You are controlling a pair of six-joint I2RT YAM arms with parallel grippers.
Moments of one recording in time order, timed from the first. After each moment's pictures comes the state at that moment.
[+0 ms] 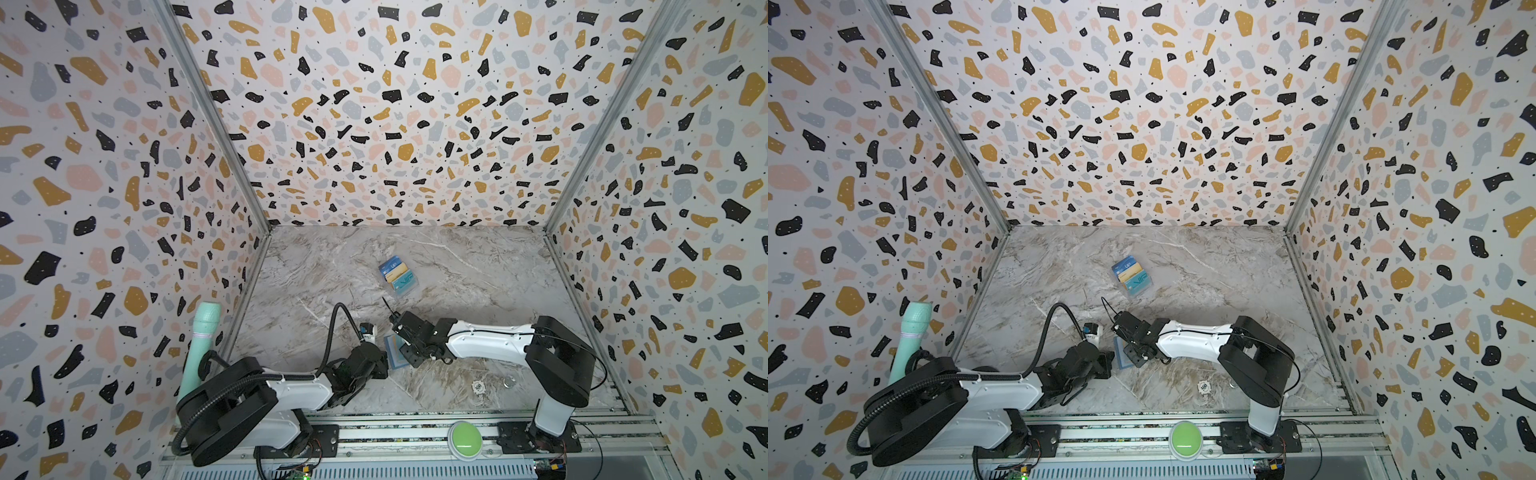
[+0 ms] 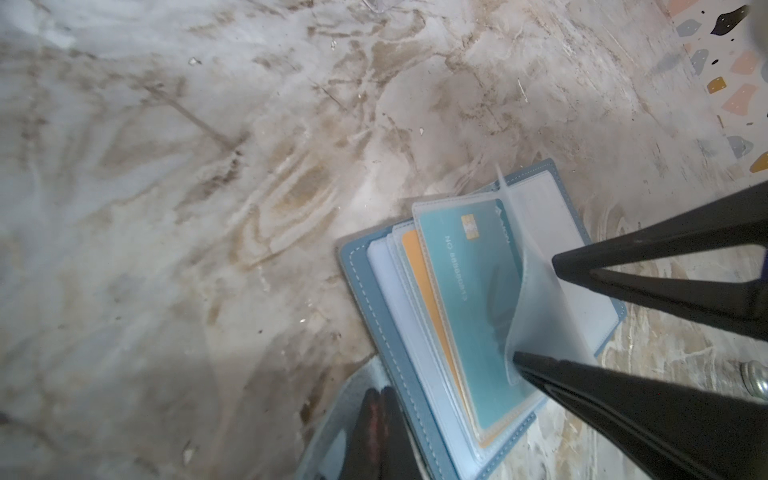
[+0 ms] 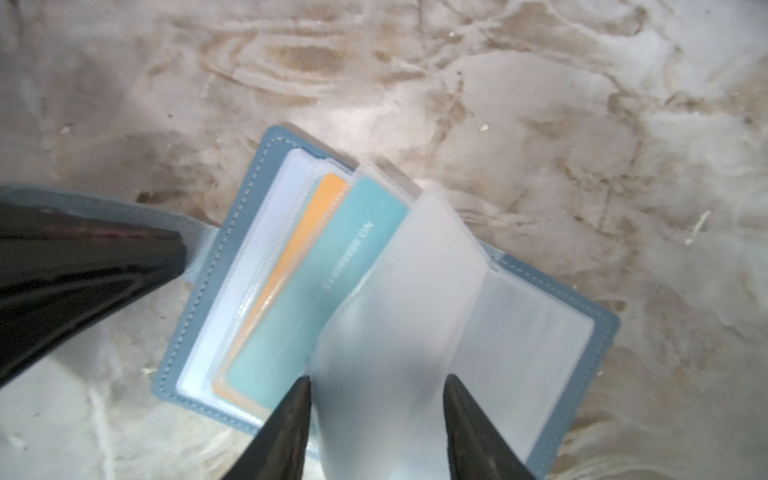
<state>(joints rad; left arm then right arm) -0.89 1.32 0.23 0.36 -0.19 -0.77 1.05 1.77 1.08 -0.48 0.19 0.21</state>
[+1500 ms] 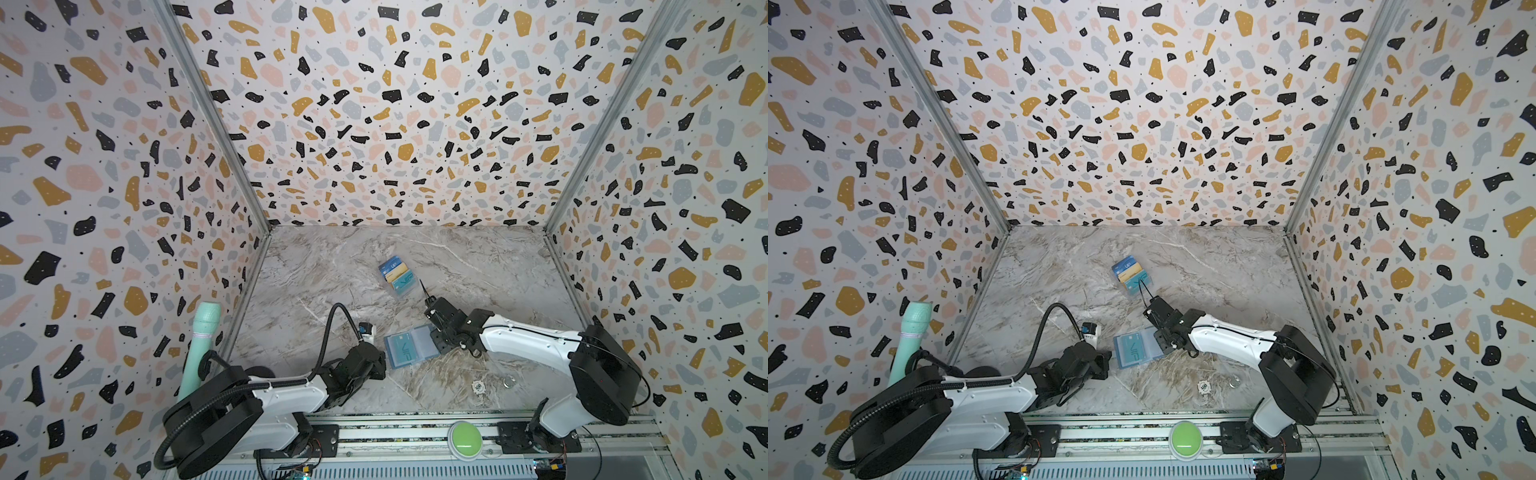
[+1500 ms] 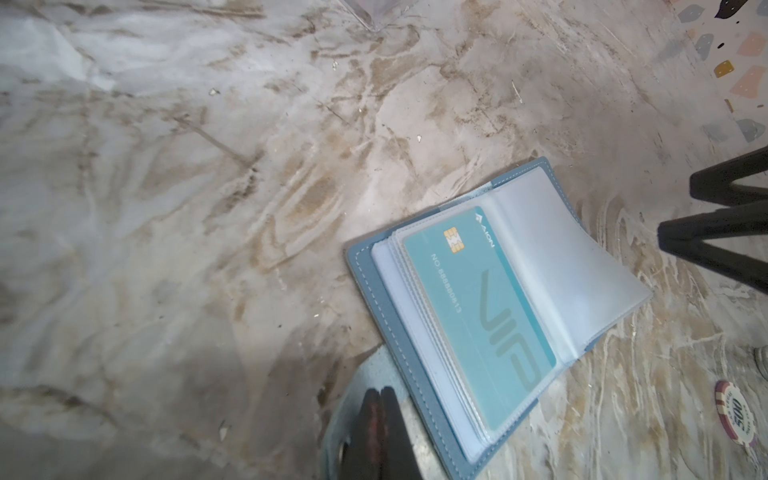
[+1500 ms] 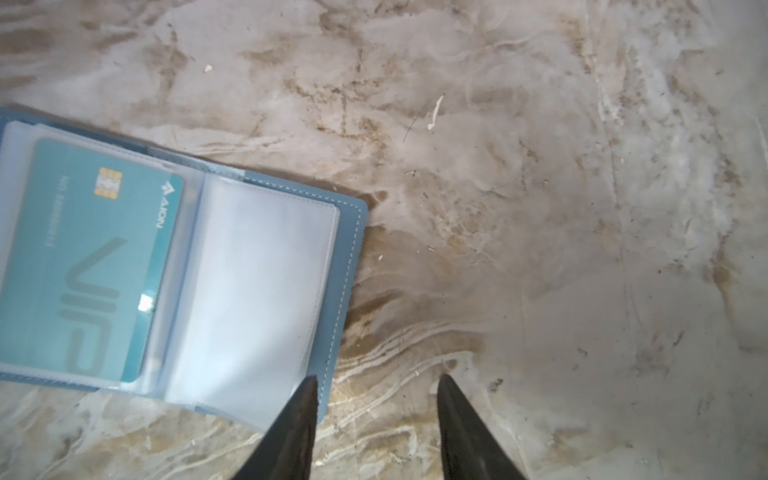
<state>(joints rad) -0.89 1.23 0.23 0.27 -0.20 -0.71 0.87 1.53 0.94 -0.57 0.26 0.26</state>
